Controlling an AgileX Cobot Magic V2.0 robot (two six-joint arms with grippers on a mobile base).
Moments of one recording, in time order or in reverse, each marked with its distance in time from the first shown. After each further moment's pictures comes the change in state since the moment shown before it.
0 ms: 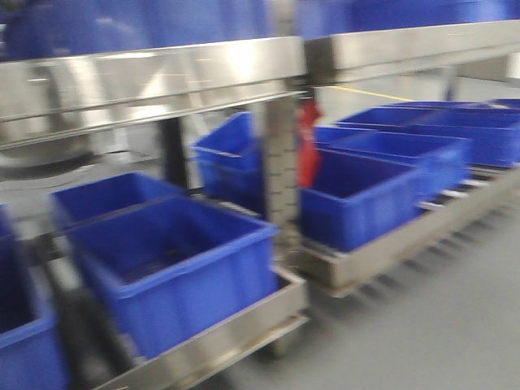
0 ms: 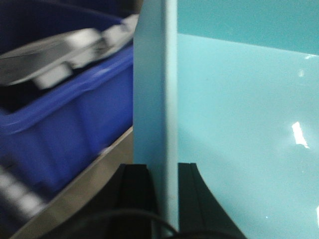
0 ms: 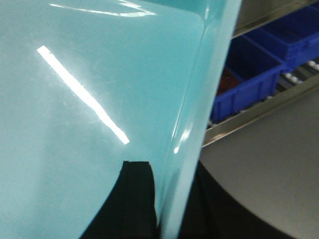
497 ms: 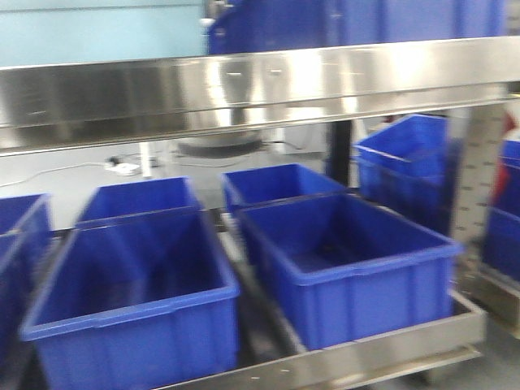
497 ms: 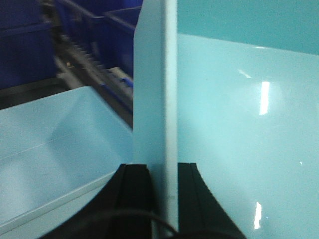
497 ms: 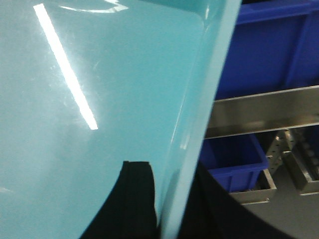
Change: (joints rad) left arm 0.000 0.000 0.000 0.000 0.000 0.000; right arm 0.000 0.000 0.000 0.002 0.000 0.000
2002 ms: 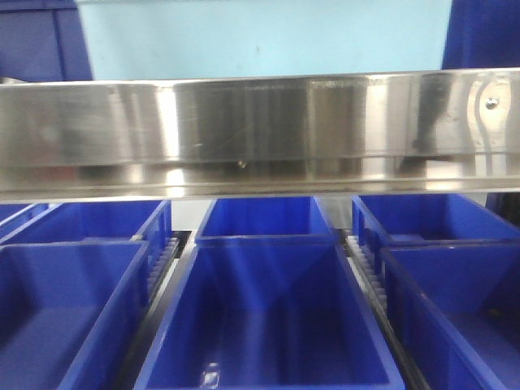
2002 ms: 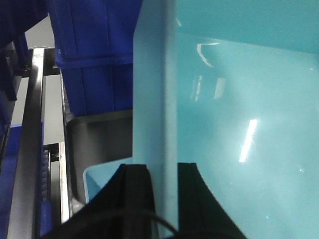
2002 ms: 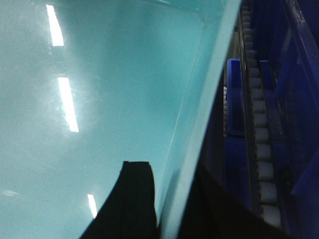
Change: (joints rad) left arm 0.000 0.000 0.000 0.000 0.000 0.000; right arm 0.000 0.000 0.000 0.000 0.000 0.000
